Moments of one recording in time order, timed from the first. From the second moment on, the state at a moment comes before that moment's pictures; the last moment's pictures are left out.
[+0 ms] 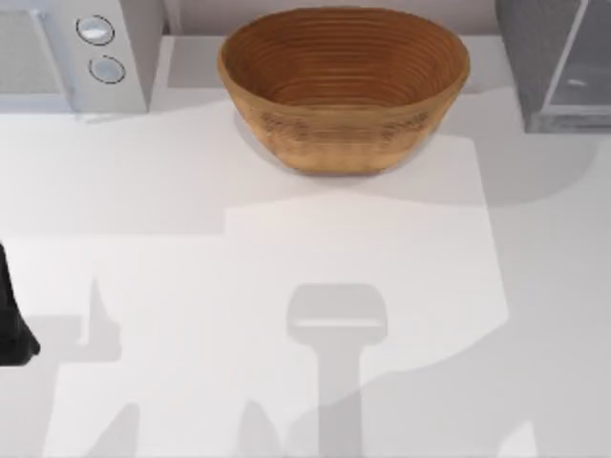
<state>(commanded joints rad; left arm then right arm) 0.00 0.00 0.00 0.00 0.00 0.00 -0.25 2.28 1.19 1.10 -0.22 -0.02</state>
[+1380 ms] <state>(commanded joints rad) 0.00 0.00 0.00 0.00 0.00 0.00 -0.28 2.06 1.07 0.99 -0.24 -0.01</state>
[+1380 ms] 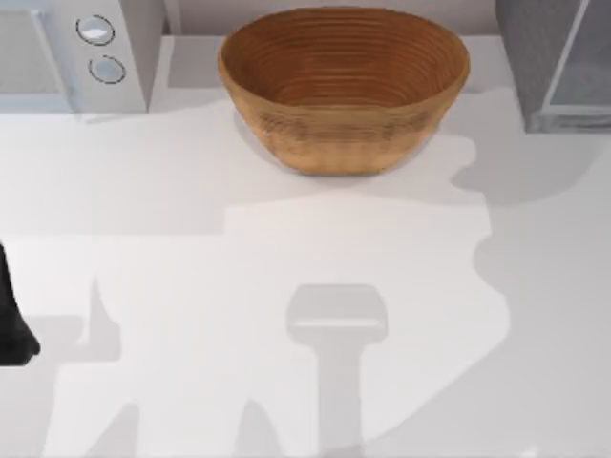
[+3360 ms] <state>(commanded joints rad) 0.00 0.00 0.00 0.00 0.00 0.00 -0.20 1.14 0.46 0.67 -0.17 -0.01</state>
